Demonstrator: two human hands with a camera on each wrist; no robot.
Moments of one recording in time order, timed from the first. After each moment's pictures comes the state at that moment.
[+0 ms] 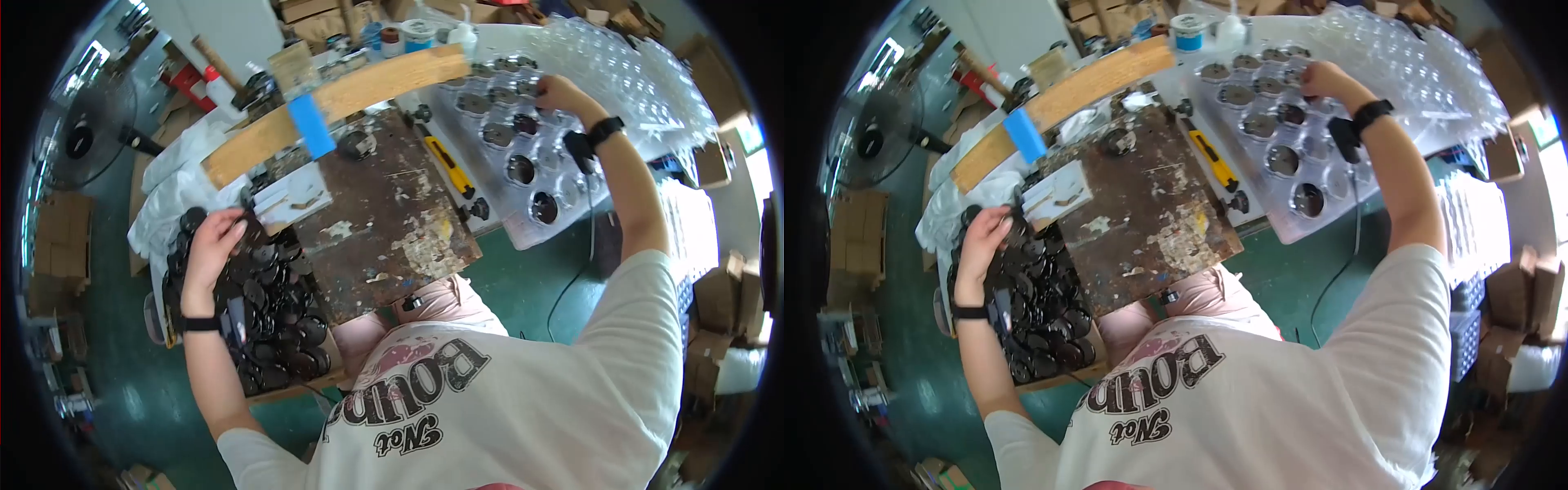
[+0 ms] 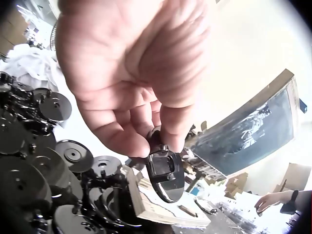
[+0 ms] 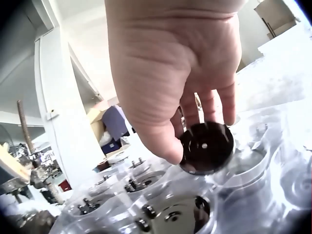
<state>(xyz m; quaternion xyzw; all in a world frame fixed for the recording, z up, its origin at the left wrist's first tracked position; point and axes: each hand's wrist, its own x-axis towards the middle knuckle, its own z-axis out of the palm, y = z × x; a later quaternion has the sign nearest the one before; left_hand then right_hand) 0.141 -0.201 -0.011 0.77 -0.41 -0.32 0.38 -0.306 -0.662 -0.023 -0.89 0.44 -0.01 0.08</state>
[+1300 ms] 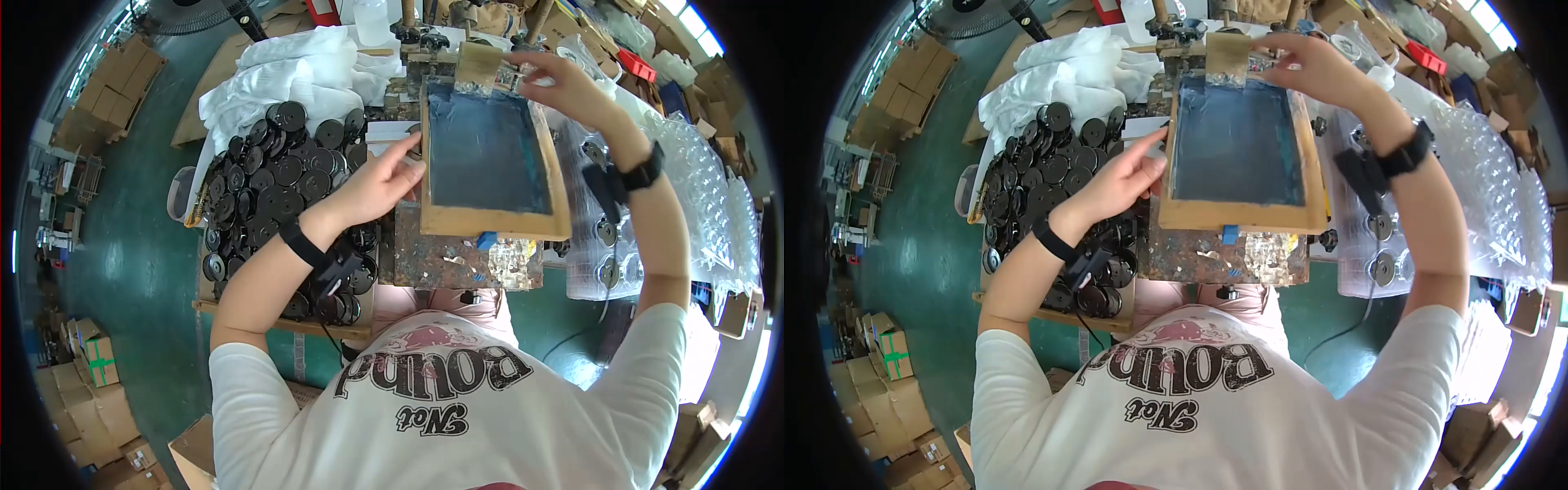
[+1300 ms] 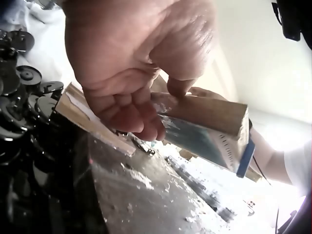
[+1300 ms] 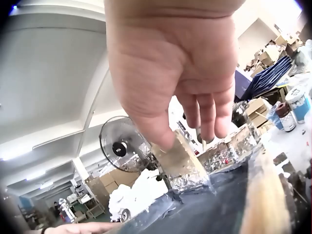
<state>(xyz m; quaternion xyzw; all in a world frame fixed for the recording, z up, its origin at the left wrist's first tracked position) 0.070 -0.225 -0.032 0.66 -0.49 -0.35 0.45 -0.073 -0.496 0.058 -0.95 0.06 -0.14 0.27</state>
